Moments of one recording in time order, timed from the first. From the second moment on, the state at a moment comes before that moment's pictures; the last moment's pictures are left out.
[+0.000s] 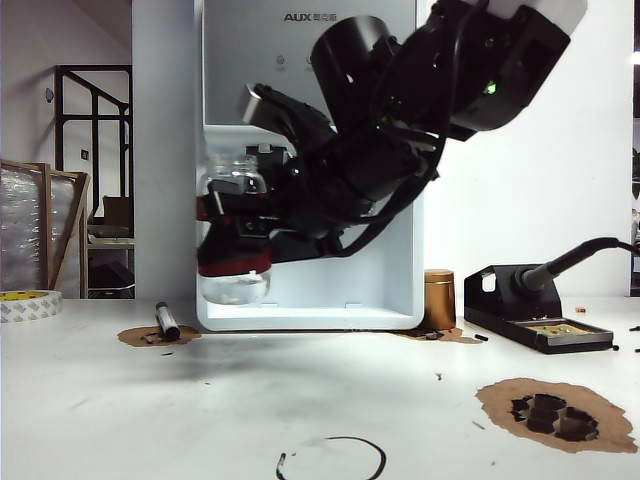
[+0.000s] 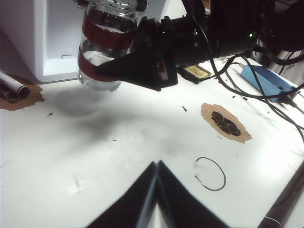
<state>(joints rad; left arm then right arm) -0.19 0.00 0.12 -0.42 0.59 -0.15 0.70 1.89 1.01 0.43 -0.16 -0.06</state>
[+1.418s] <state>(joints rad) -0.19 0.00 0.19 -0.38 0.54 -0.15 0.69 1.86 1.01 0.33 -0.16 -0.06</state>
